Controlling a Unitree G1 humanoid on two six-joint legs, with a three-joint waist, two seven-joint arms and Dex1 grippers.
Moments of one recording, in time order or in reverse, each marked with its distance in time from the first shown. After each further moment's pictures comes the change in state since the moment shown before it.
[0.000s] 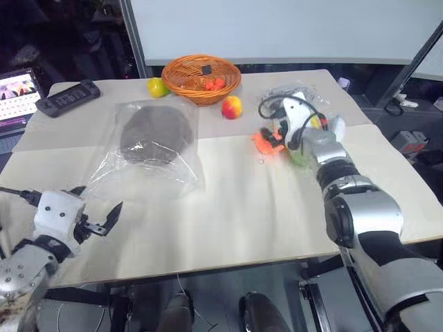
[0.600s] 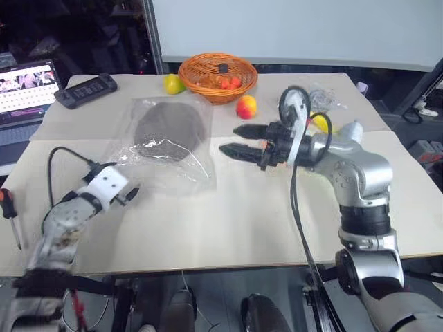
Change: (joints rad) left arm -0.630 -0.007 -0.447 0.890 0.387 -0.511 -0.073; right arm 0.499 -0.051 0.075 -1.352 0.538 0.845 0.364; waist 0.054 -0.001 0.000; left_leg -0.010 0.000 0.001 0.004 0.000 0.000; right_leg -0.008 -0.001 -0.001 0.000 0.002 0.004
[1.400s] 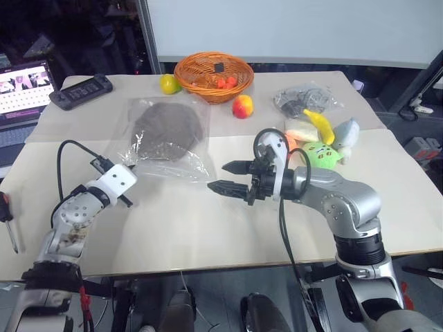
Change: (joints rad) left arm 0.071 -0.031 0.035 -0.176 -0.020 -0.004 0.006; right arm 0.142 0.006 0.087 -0.157 0.082 0.091 -0.156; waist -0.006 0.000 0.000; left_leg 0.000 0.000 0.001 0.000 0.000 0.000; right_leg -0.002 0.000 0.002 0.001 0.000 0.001
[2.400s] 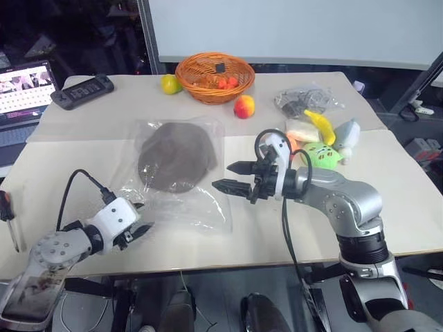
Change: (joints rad) left arm 0.422 0.152 0.137 -0.656 -0.284 0.488 -0.274; right arm 0.002 -0.023 0.002 0.038 0.016 -0.008 -0.039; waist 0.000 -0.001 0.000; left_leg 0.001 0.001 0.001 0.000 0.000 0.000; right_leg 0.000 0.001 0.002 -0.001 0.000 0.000
